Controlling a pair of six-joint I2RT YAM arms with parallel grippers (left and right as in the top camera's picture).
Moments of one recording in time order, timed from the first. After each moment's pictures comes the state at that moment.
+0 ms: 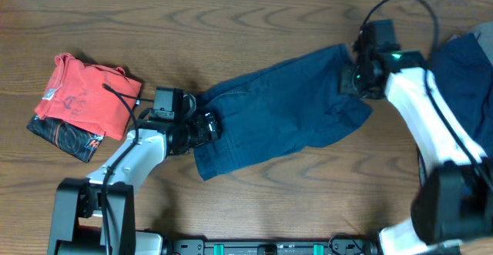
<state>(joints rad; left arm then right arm) -0.15 1.56 0.71 -0.38 0.39 -0.46 0.12 1.67 1.34 -0.85 -0.03 0.27</state>
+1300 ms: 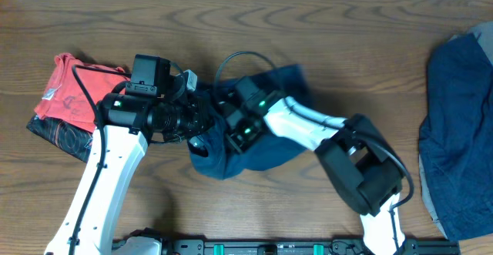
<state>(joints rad) -0.16 1.33 1.15 -1.03 0.53 -0.42 0.75 2.11 1.33 -0.51 -0.57 0.02</state>
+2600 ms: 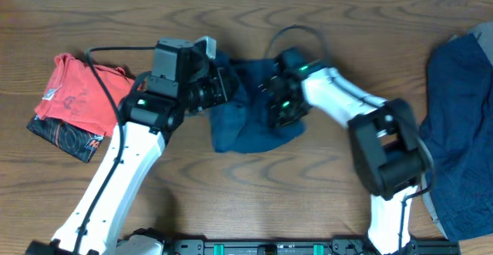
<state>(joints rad) -0.30 1.38 1.15 -0.54 0.46 -0.61 0.50 2.10 1.42 -0.82 -0.39 0.04</state>
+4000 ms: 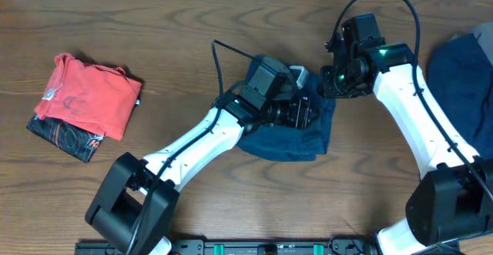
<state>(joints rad) -0.66 1.74 1.16 -0.26 0.54 -0.51 0.22 1.73 1.43 -0.95 -0.19 0.19</state>
